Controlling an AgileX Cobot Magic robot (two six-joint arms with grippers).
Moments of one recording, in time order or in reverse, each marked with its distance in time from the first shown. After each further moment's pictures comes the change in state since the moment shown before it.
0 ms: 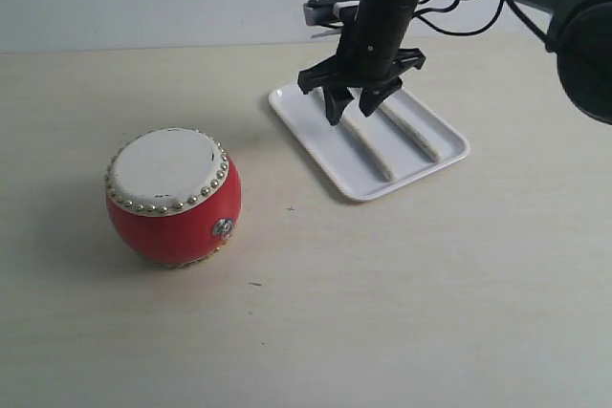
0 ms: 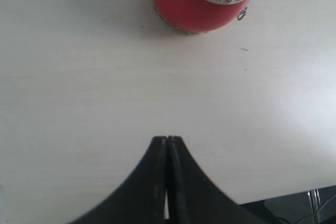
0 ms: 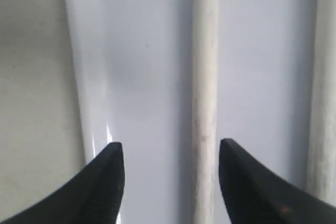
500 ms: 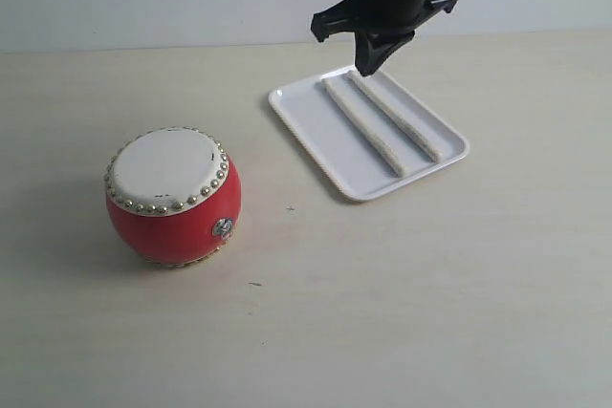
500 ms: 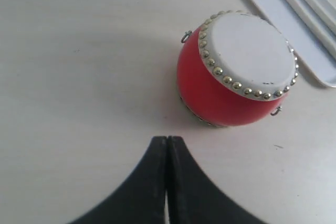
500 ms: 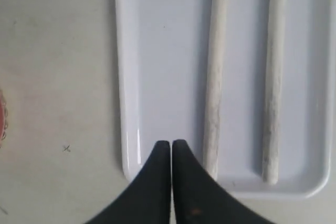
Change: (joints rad) left arm 0.000 -0.002 0.291 0.022 -0.589 0.004; right arm 0.000 -0.267 0.139 -0.006 0.052 -0.029
